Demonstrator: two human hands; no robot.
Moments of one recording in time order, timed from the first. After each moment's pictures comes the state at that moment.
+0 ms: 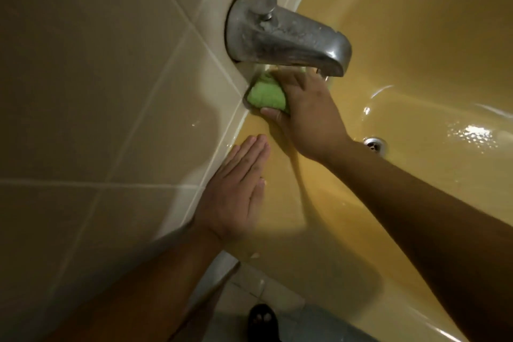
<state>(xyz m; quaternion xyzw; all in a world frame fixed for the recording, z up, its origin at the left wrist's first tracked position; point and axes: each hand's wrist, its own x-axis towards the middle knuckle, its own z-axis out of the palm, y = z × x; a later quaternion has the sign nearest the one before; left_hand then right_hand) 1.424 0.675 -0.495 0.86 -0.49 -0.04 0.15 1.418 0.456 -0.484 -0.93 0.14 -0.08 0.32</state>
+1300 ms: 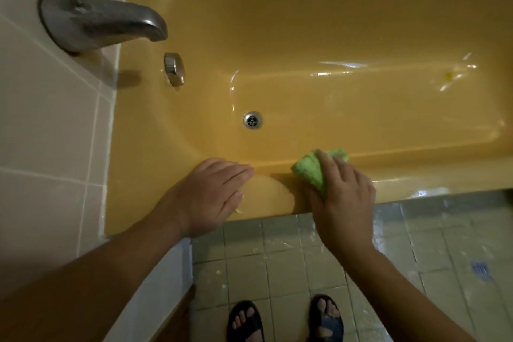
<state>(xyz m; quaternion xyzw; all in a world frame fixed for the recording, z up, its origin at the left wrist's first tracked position) 1.357 0.647 -0.503 0.57 -0.80 -0.11 0.14 1.091 0.564 -0.472 -0.80 0.56 -0.09 0.18</state>
